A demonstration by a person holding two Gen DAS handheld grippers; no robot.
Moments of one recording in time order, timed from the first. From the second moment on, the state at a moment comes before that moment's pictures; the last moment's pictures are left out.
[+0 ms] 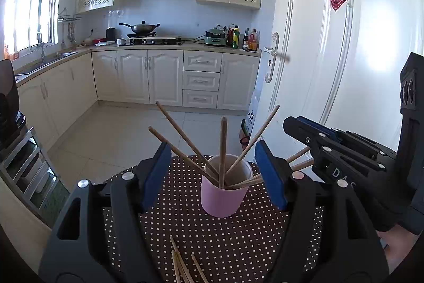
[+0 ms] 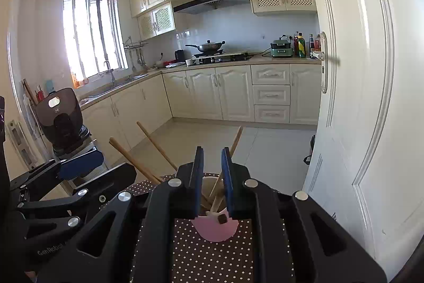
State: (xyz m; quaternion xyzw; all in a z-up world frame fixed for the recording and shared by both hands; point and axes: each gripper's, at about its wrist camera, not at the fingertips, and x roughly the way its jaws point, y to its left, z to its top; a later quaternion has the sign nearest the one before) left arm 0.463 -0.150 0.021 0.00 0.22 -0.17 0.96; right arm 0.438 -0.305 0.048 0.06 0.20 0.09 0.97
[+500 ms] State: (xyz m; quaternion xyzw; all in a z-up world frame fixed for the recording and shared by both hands) left arm 0.409 -0.109 0.020 0.01 0.24 -0.16 0.96; right arm 0.367 -0.285 0.052 0.01 0.21 0.11 0.97
